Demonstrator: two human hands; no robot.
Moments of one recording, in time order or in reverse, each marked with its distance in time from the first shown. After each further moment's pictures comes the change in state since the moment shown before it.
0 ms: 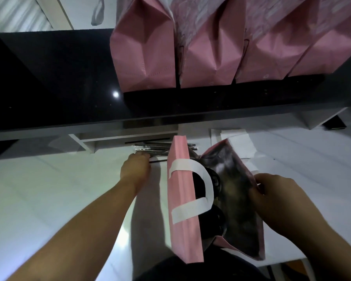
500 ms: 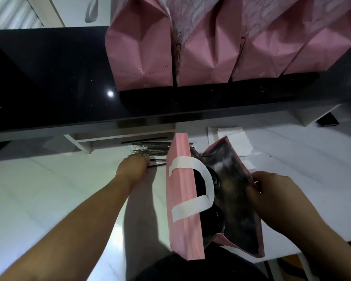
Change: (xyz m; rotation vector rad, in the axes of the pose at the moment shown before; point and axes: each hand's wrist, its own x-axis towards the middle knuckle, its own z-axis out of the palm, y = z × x) left_hand 0.003 -0.009 -0.004 -0.010 -0.089 0.100; right_hand -0.002 -0.003 0.003 0.016 0.008 0.028
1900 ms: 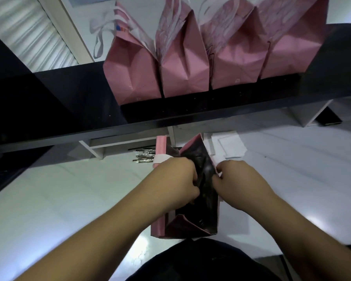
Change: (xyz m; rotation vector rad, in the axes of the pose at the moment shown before) left_hand -0.176 0.220 -0.122 0.037 -0.091 0.166; right_hand -0.006 0.007 -0.007 0.069 0.001 -0.175
